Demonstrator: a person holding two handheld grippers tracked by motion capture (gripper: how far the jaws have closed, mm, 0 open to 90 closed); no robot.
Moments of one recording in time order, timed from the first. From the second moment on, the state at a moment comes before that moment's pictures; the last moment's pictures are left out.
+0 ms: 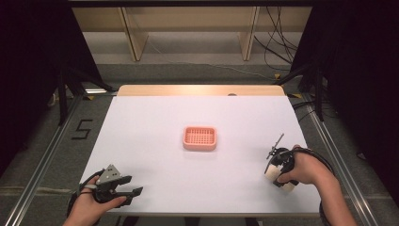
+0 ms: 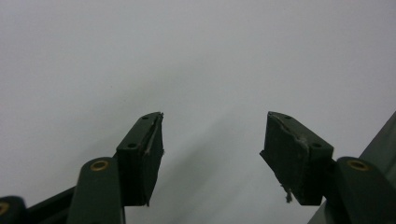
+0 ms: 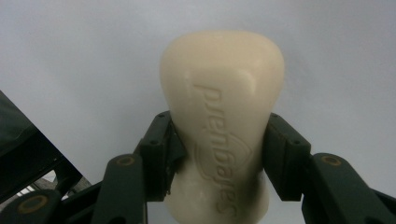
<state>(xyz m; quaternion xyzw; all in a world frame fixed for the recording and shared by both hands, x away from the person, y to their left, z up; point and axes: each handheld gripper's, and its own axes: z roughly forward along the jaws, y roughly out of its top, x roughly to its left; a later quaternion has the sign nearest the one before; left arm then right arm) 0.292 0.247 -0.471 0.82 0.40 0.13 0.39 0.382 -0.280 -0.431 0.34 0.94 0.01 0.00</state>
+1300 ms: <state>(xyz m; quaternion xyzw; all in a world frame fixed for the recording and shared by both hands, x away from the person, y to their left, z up) 0.293 0.249 -0.470 0.83 0.39 0.13 0.38 0.379 -0.279 -0.418 0.33 0.94 0.09 0.06</state>
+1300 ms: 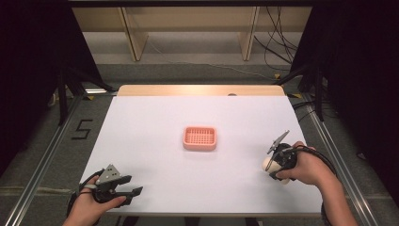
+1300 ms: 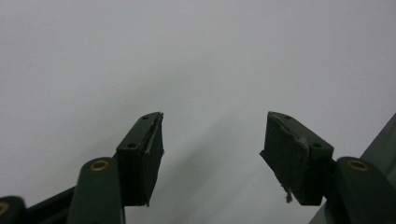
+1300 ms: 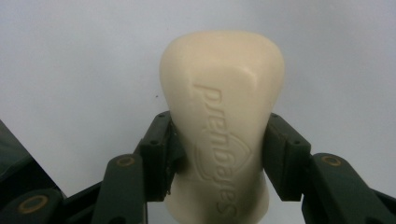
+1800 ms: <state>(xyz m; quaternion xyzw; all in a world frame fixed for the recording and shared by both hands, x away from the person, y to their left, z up) 0.292 0.249 -0.469 0.82 0.39 0.13 0.39 0.379 -0.278 -0.416 0.33 0.93 0.12 0.10</state>
